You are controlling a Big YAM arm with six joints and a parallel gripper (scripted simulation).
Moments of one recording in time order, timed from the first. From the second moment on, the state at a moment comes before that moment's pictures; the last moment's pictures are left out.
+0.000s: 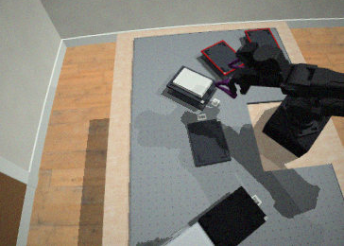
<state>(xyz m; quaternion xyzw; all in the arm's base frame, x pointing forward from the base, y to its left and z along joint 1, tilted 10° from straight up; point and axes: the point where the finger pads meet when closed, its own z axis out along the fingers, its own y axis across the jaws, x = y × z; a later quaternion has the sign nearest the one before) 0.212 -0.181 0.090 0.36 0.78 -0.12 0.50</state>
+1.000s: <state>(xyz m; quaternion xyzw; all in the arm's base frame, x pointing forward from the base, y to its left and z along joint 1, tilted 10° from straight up) 0.212 -0.181 0.090 0.36 0.78 -0.12 0.50</state>
